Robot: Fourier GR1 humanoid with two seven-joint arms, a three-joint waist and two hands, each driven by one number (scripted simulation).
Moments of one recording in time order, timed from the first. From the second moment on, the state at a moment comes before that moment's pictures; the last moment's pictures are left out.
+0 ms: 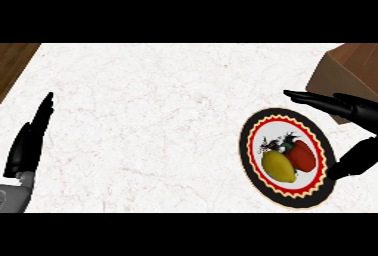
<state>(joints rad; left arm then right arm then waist) -0.13 0.53 -0.12 -1.34 0.02 0.29 0.04 -0.44 -0.80 0.30 -1.38 0.02 0.58 -0.63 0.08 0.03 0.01</state>
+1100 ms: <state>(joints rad) -0.14 0.52 -0.09 -1.29 -0.02 0.28 0.05 -0.75 -0.71 0.78 -0.88 0.72 0.24 -0.97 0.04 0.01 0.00</state>
